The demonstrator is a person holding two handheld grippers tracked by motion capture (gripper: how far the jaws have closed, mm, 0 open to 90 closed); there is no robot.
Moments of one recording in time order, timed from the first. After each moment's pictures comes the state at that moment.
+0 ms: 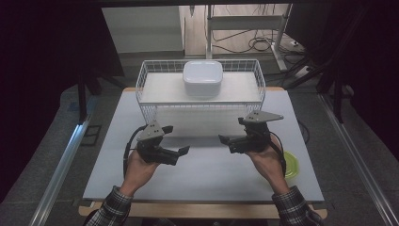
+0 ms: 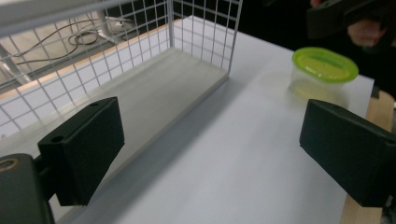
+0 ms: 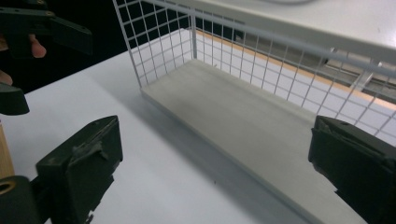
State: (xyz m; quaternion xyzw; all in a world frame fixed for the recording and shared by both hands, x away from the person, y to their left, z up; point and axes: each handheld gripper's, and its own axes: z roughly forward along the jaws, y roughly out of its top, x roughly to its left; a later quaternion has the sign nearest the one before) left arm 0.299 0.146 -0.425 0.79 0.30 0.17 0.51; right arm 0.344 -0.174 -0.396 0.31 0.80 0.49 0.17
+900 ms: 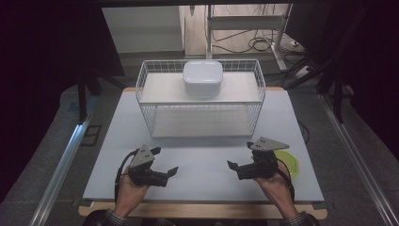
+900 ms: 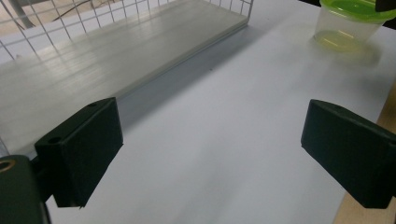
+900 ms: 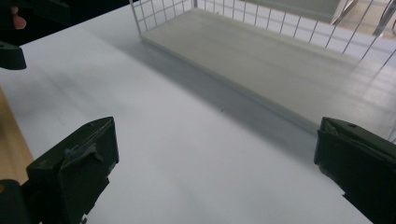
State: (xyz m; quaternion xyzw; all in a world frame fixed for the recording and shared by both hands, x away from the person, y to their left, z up) left arm 0.258 0.172 -0.489 0.78 0.34 0.18 0.48; right arm 0.302 -0.203 -0.454 0.32 0.81 0.46 0.16
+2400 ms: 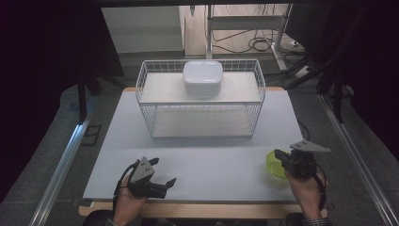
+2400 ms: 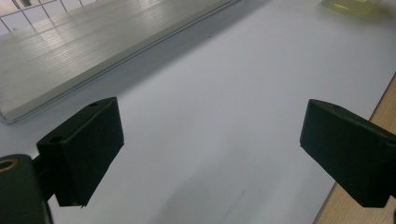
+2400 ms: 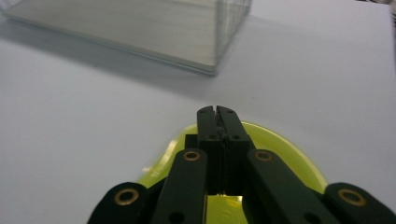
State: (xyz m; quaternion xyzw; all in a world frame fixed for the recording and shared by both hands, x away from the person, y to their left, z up) left arm 0.238 0.172 -0.513 0.80 0.34 0.20 0.46; right arm 0.300 -0.302 -0.455 0.46 0.76 0.38 0.23
